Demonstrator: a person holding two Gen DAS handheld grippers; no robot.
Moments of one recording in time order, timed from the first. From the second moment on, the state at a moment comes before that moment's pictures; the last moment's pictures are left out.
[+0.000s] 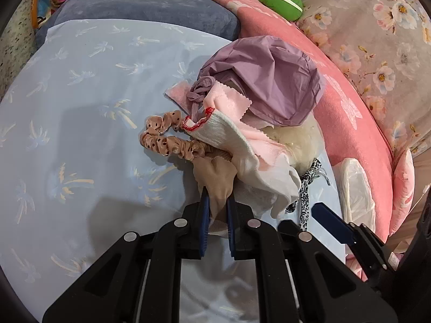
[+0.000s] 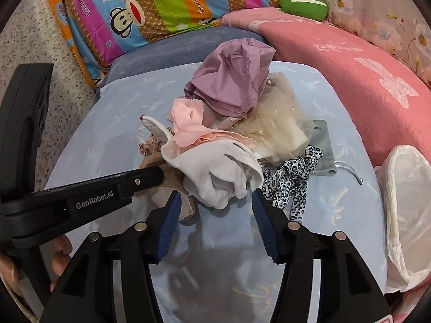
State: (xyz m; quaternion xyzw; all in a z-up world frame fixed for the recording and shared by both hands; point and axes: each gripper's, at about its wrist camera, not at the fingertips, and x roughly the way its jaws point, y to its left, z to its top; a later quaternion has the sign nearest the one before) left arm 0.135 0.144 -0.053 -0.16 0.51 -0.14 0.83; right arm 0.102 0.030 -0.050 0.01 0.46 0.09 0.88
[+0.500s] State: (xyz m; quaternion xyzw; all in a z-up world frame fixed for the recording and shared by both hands) left arm 0.124 0.149 -0.031 -0.17 0.49 -0.15 0.84; right arm 0.113 0.019 -0.025 0.04 0.43 0.09 0.90
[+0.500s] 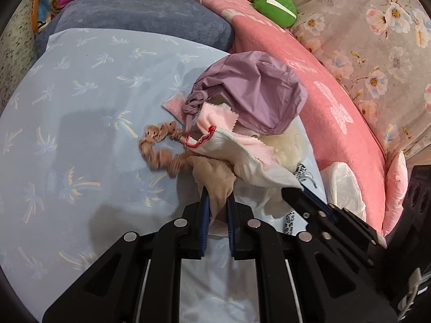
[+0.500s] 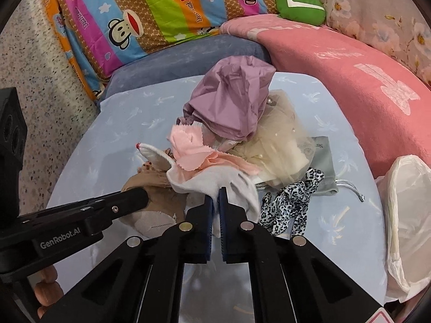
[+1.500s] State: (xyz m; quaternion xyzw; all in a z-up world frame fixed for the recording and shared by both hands) left arm 0.094 -0.055 0.064 -0.03 0.41 -0.34 0.85; right arm 0.003 -0.224 0.101 0.16 0.27 -0.12 0.94
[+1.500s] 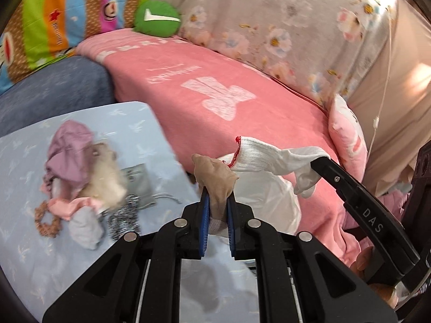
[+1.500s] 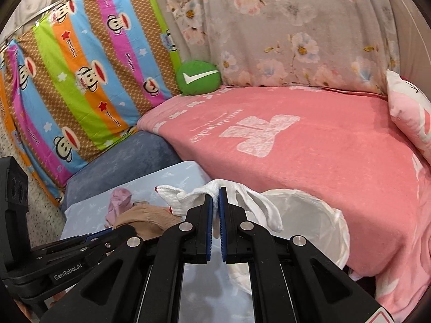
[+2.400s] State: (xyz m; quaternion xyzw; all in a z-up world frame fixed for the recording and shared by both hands) left arm 0.095 -0.143 0.049 0.03 0.41 -0.36 0.83; right arm -0.014 -0.290 0.061 0.20 0.28 -0.18 0.92
